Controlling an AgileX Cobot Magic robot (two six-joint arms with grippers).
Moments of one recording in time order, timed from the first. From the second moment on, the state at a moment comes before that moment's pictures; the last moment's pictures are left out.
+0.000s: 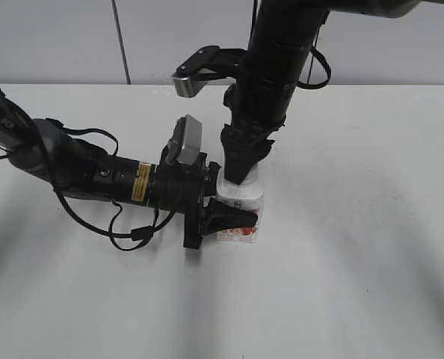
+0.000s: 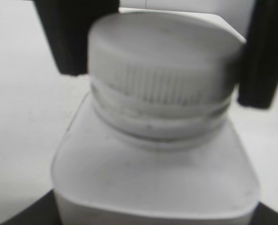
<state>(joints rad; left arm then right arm) -0.36 2.38 -1.24 1.49 -1.15 -0.61 0.57 2.12 -1.77 0.27 1.23 -0.74</state>
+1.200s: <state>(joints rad) -0.36 2.38 -1.24 1.50 -1.15 -0.61 0.58 2.00 -1.78 0.17 1.23 -0.89</state>
